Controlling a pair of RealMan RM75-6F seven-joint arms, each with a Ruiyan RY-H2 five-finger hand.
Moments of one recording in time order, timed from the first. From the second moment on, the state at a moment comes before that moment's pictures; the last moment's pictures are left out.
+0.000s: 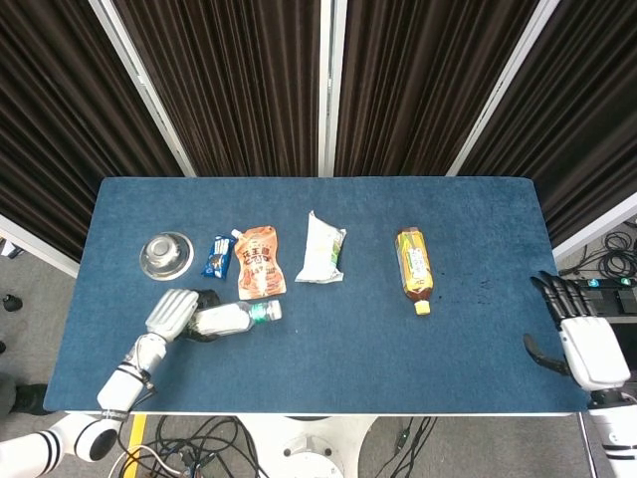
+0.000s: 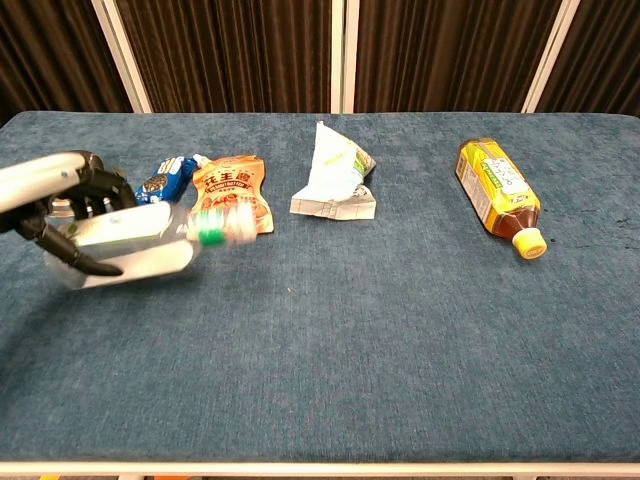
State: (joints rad) left arm -0.48 -1.54 -0.09 -1.35 1.44 1.03 -0.25; right arm 0.15 -0.97 0.06 -1.72 -1.60 1.39 0.19
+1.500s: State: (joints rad) left arm -0.60 -1.67 -0.10 -1.43 1.58 1.20 -0.60; right arm 0.76 -0.92 0.19 -2.24 -1.19 0.82 -0.15
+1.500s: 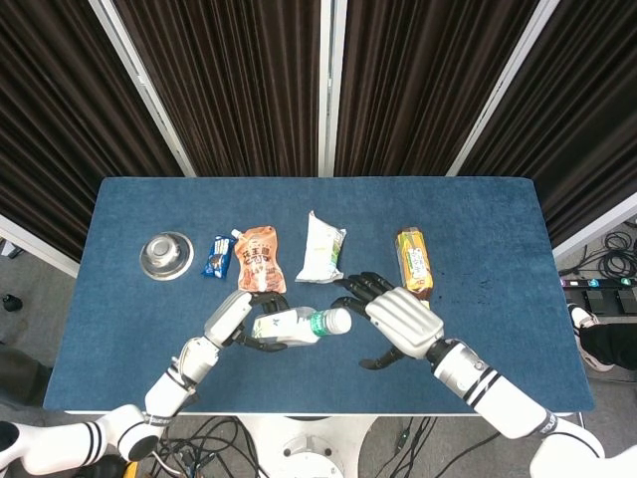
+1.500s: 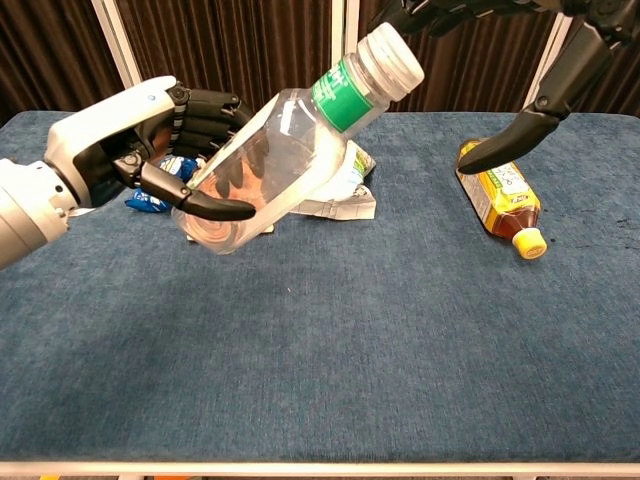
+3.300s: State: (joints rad) left arm -0.61 -1.68 -0.08 -1.42 1.57 1.21 -0.62; right arm 0.73 -0.91 0.16 -2.25 -1.28 0.89 -0.15
